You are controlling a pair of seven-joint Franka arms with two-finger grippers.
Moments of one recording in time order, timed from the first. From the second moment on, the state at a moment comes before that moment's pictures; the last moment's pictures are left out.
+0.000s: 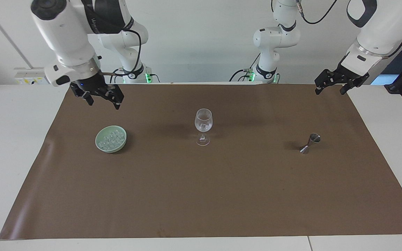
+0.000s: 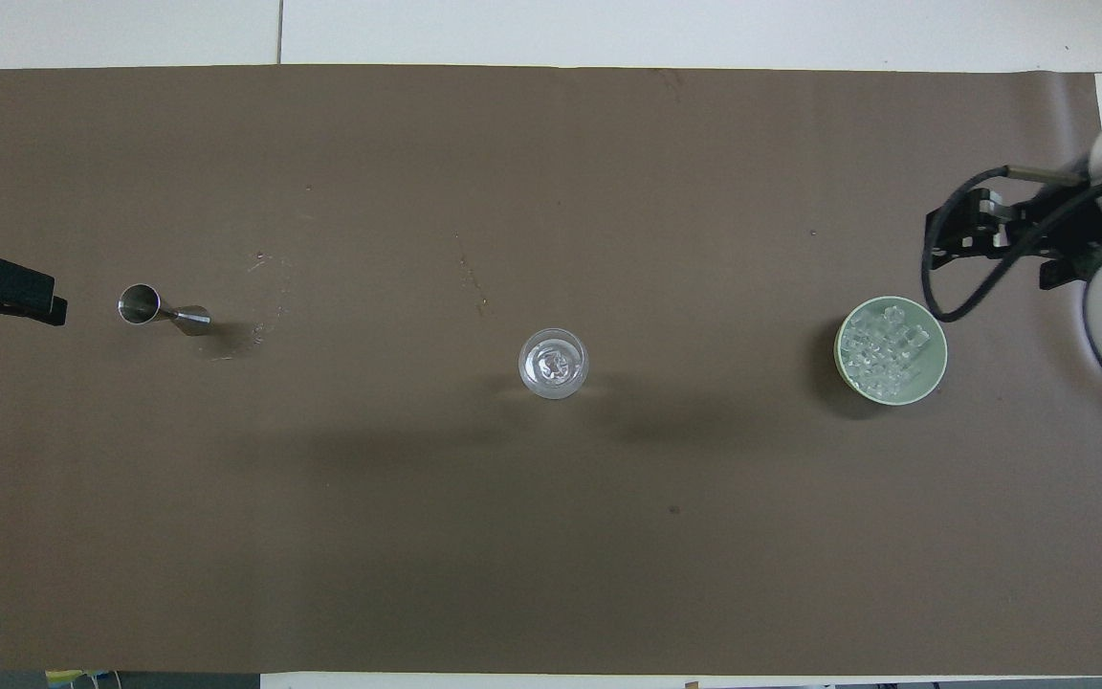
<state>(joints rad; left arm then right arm) 0.00 -0.01 -0.04 -1.57 -0.02 1.48 0.04 0.13 0.06 -0.09 -1.50 -0.01 1.51 0.28</state>
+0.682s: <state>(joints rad) 0.00 -0.01 -0.04 -1.58 -0.02 1.48 0.04 0.03 -0.04 -0.09 -1.55 -0.01 1.41 0.07</state>
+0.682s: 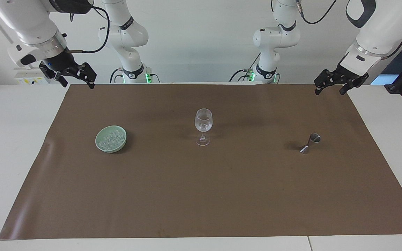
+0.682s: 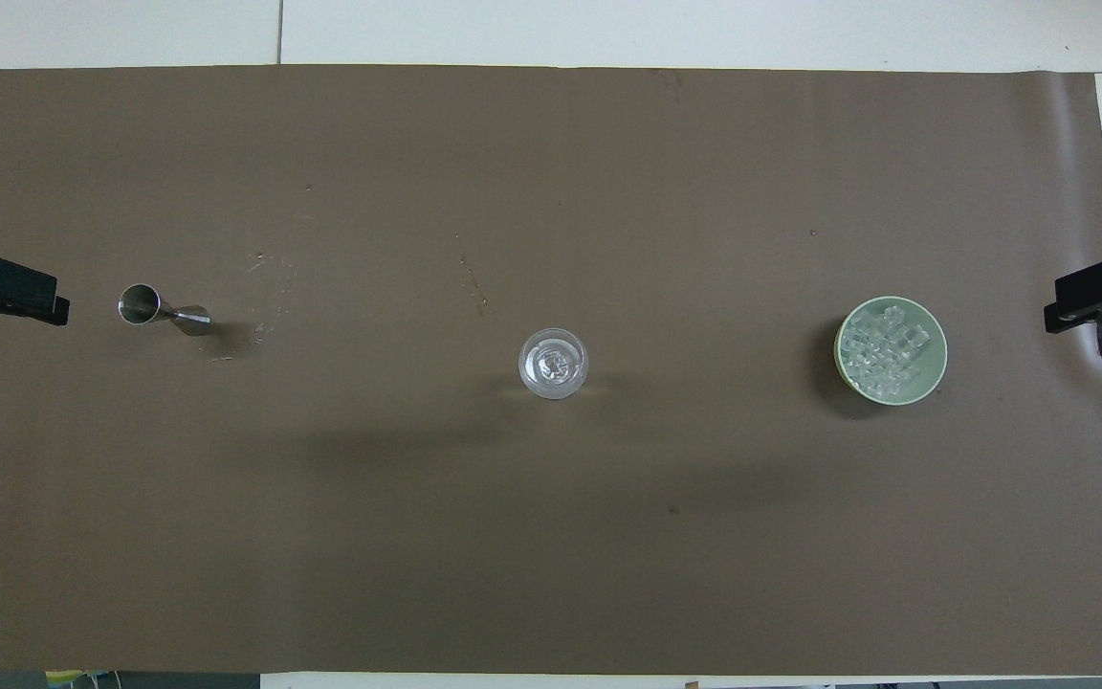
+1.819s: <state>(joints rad) 0.00 -0.02 -0.04 -1.58 -0.02 1.48 0.04 -0.01 -0.03 -0.07 -1.55 -0.02 1.43 0.06</state>
